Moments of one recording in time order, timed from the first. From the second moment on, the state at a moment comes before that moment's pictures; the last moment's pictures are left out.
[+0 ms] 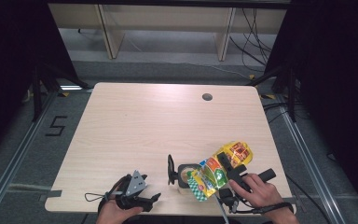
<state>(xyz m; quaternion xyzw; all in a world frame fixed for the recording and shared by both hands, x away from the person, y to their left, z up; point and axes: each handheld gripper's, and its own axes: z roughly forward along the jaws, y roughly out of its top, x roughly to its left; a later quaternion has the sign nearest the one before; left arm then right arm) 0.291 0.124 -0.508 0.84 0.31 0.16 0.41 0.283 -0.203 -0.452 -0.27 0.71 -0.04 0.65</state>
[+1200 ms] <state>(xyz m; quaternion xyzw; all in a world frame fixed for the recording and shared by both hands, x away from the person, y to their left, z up) 0.291 0.126 -0.507 0.85 0.30 0.17 0.40 0.283 -0.204 -0.452 -0.27 0.71 -0.04 0.65</state>
